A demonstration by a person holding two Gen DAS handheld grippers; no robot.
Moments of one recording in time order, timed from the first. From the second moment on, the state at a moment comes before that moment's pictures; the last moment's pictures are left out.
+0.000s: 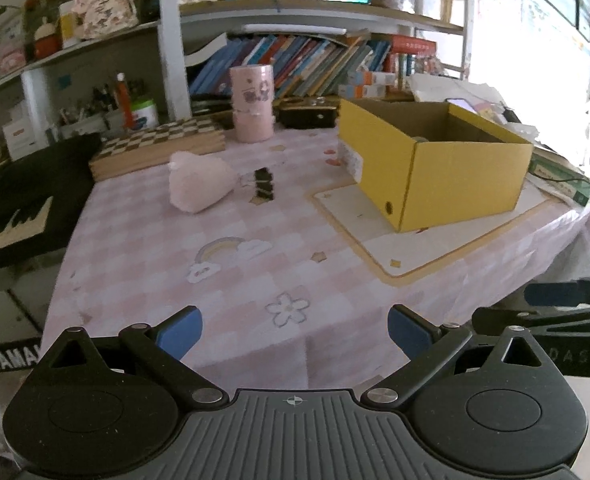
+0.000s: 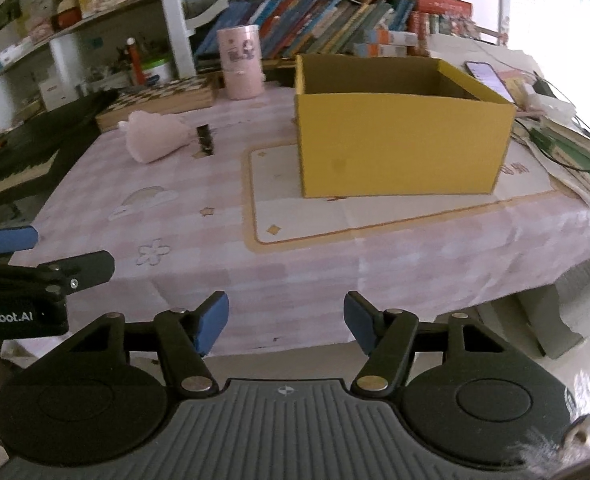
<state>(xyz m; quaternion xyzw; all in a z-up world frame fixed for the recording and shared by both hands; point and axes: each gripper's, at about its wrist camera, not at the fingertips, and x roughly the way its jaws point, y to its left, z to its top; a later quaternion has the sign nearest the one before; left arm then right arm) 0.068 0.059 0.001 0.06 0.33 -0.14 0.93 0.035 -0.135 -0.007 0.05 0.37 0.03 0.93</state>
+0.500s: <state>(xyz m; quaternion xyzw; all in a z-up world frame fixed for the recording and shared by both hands) 0.063 0.095 0.006 0.03 0.32 -0.10 0.94 0.045 -0.094 0.003 0.01 0.36 0.07 0.93</state>
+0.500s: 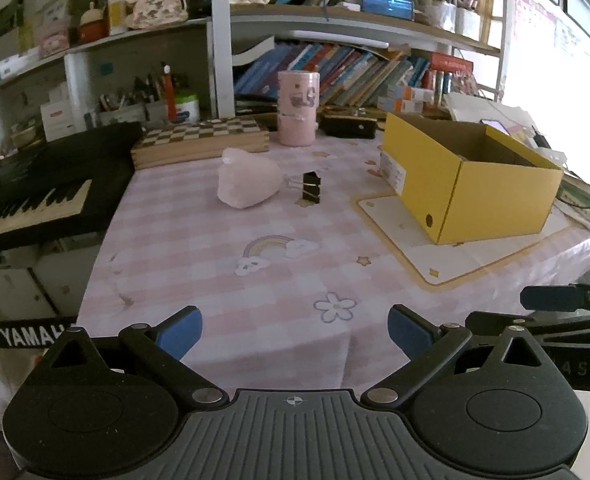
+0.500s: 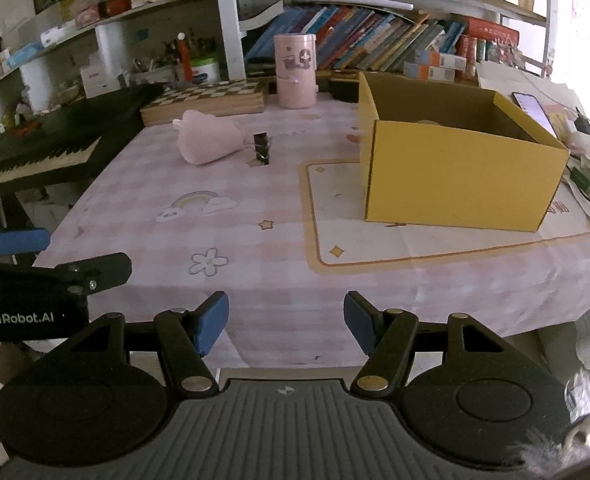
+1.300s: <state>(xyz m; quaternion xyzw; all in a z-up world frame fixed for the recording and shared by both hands) 0.072 0.123 0.006 0.02 0.32 -0.07 0.94 0.065 -0.059 0.005 -0.01 0.36 0.11 0.93</state>
